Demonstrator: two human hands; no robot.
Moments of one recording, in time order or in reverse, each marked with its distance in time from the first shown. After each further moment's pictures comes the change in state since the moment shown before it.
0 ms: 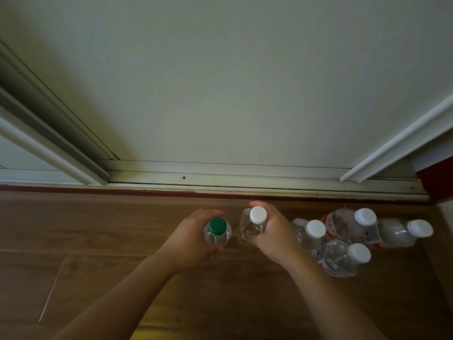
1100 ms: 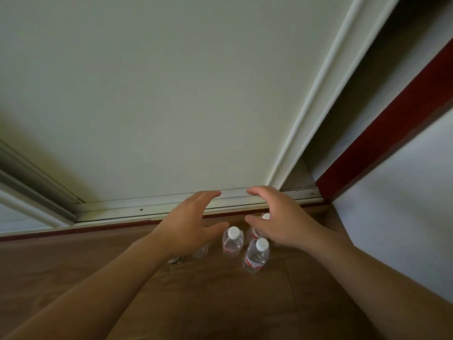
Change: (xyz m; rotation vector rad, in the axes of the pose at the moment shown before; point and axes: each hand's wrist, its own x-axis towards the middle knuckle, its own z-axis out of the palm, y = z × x) left_hand -0.038 0.226 -0.047 0.207 0.040 0.268; right_hand -0.125 -0.069 -0.218 -0.351 0.108 -0.297
